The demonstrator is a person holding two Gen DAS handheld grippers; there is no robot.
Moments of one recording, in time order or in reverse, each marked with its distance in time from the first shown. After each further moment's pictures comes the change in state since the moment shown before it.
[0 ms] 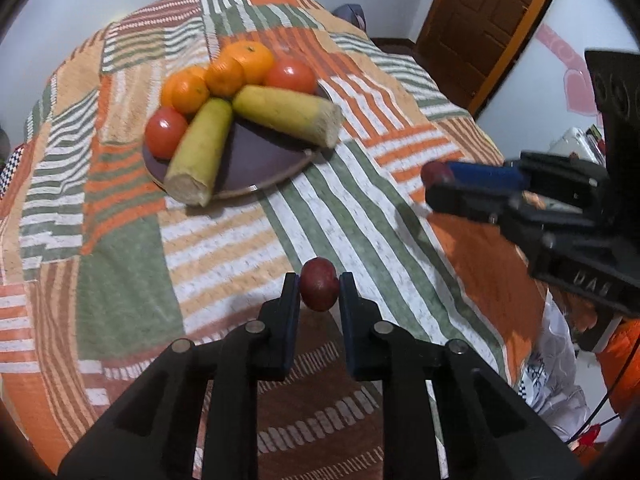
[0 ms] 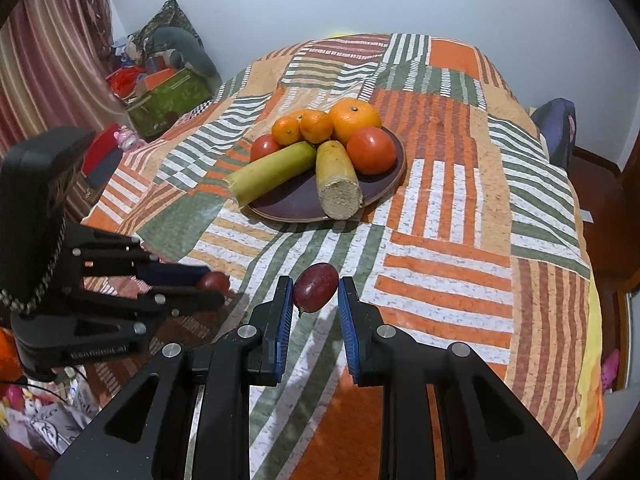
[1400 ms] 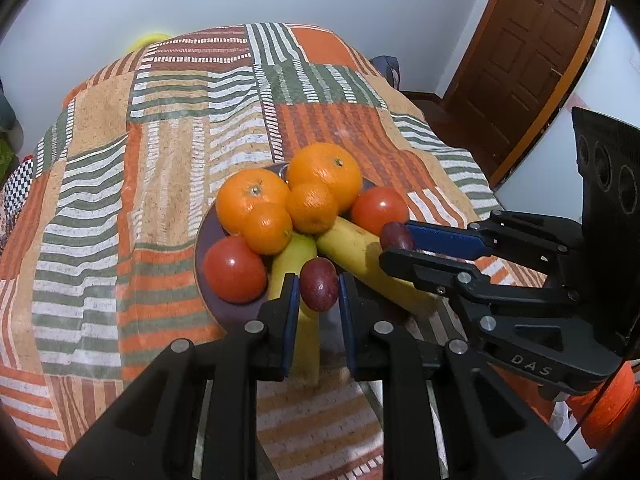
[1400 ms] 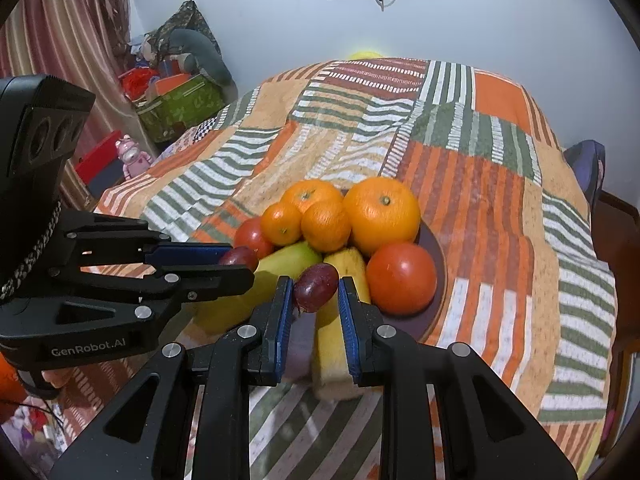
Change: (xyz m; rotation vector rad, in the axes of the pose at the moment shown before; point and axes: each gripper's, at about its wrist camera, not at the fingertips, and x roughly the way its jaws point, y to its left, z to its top) left arm 0.016 0.083 0.096 -0.113 -0.152 0.007; right arm 0.073 -0.002 0.095 -0.092 -0.050 0.037
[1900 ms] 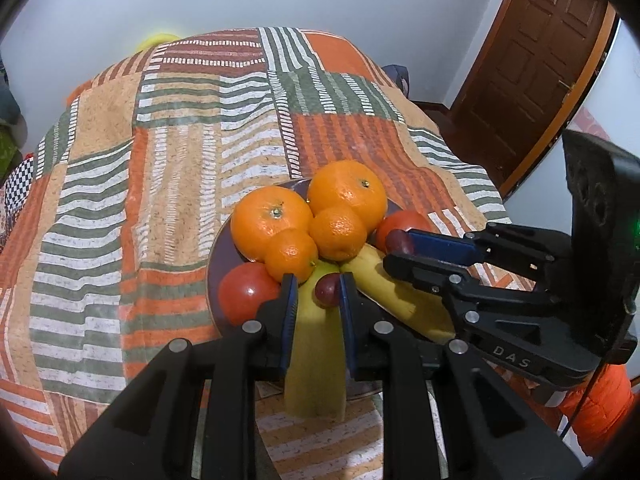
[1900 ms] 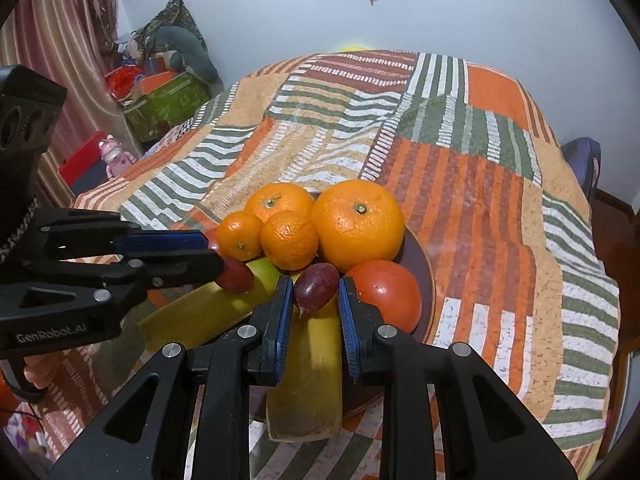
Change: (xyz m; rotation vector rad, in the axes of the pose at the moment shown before) left arm 0.012 0.016 0.011 -0.025 -0.026 0.011; right arm 0.025 -0.018 0.005 0.017 0.015 -0.027
